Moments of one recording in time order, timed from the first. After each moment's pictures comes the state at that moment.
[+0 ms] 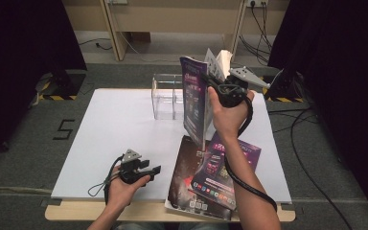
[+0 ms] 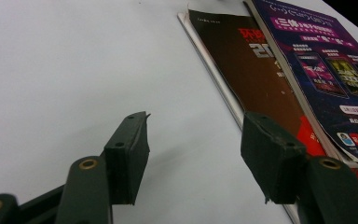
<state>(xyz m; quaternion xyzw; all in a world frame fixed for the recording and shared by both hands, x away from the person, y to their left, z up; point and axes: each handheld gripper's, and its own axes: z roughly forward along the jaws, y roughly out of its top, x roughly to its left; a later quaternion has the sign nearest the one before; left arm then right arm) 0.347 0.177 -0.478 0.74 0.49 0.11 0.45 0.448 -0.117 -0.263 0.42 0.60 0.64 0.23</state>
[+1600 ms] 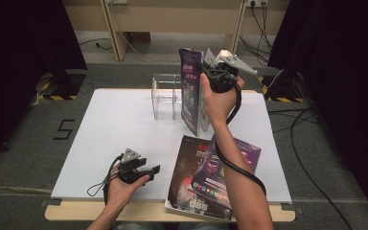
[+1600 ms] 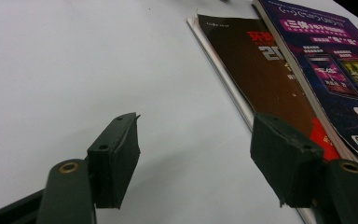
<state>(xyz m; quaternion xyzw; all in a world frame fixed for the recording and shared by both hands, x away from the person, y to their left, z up) 0.348 0.178 -0.477 0.74 0.49 0.13 0.44 0.491 -0.098 -0.261 0.44 0.59 0.63 0.25</state>
